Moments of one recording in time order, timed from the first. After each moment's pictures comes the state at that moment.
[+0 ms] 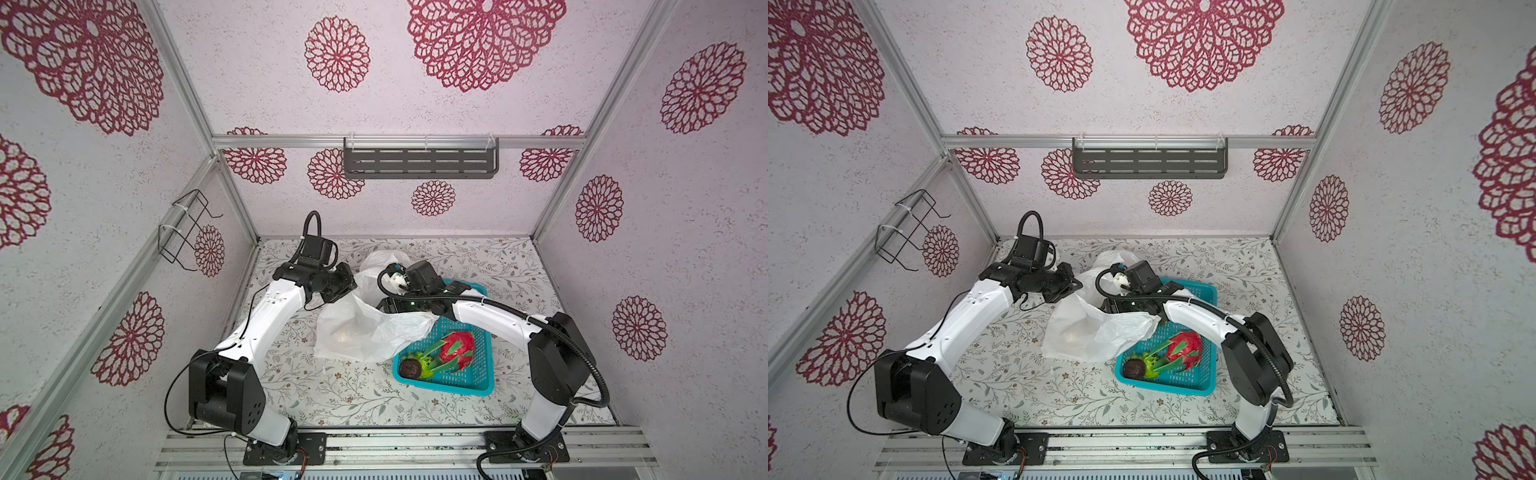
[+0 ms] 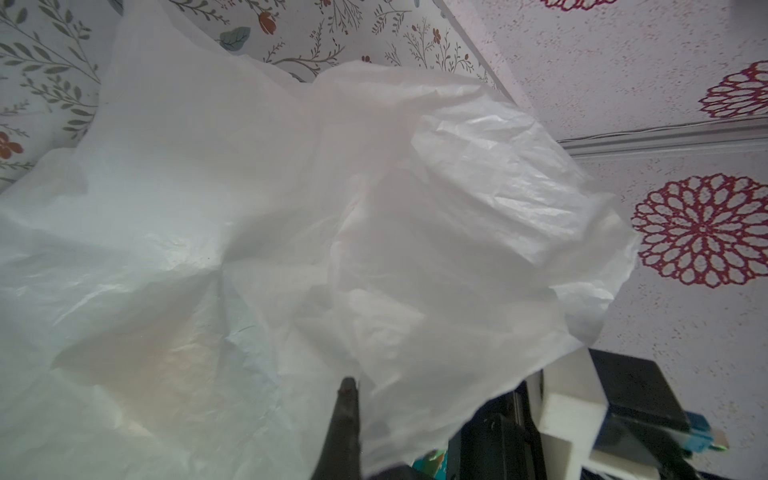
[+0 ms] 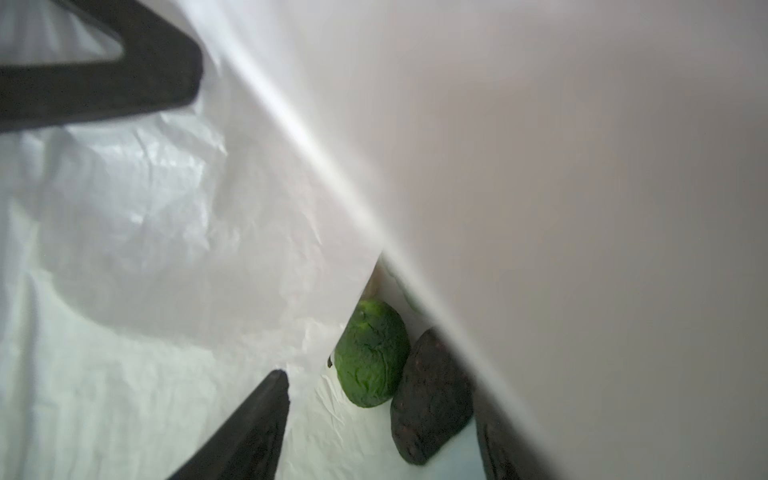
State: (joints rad) left arm -0.28 1.53 1.34 -0.72 0.33 -0.81; right arm 0.74 1.74 1.32 -0.35 -0.37 0.30
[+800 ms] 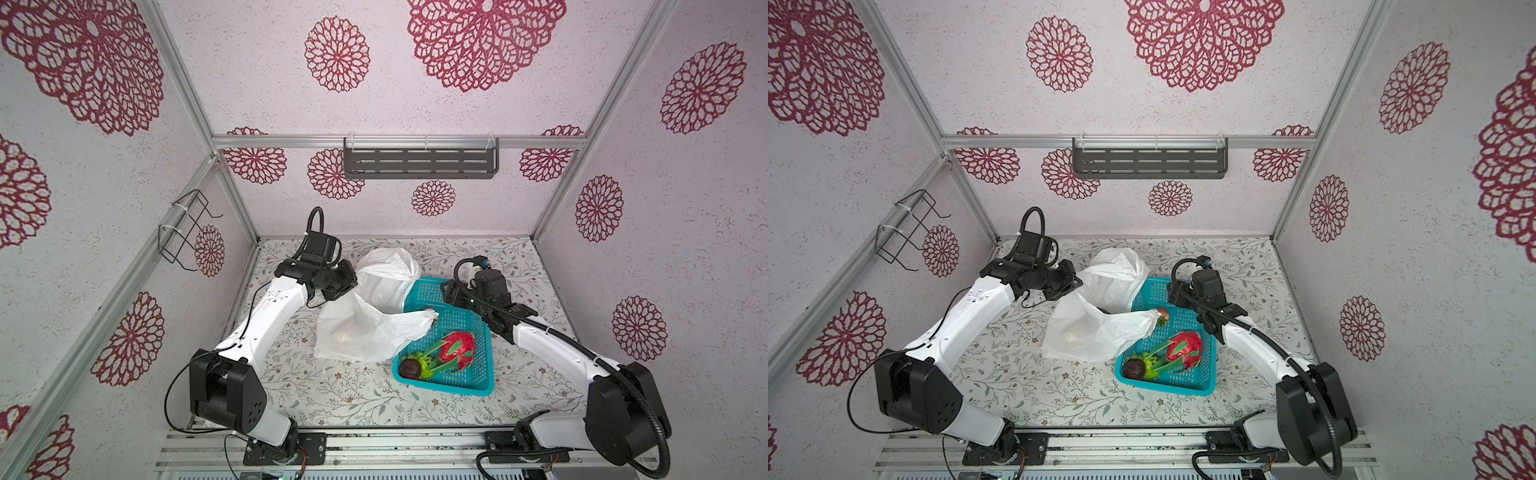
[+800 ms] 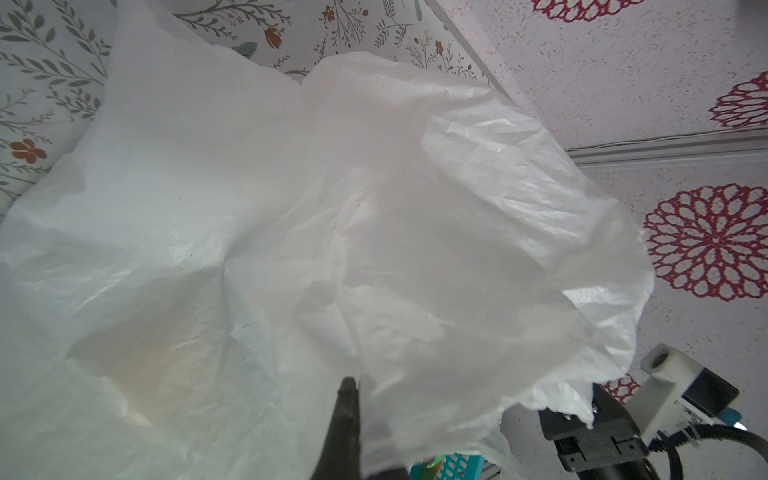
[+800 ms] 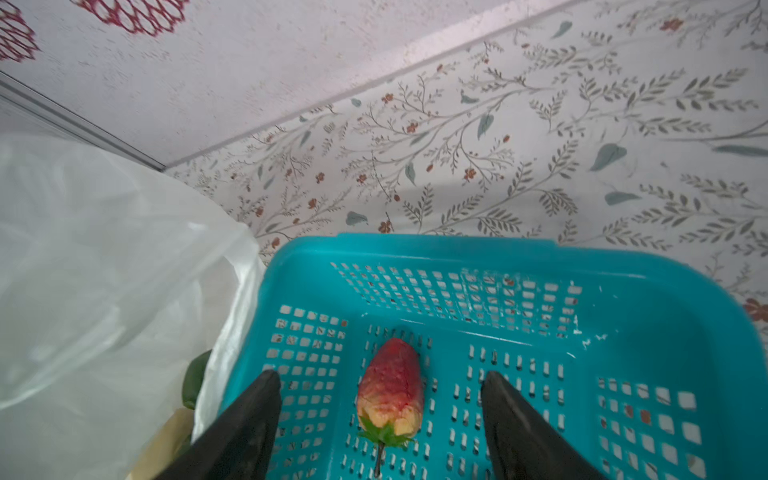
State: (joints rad) left arm -0.31 1.54 1.40 -0.78 0.28 -0.84; right arm 0.43 1.36 0.86 -0.10 -0.01 0.55
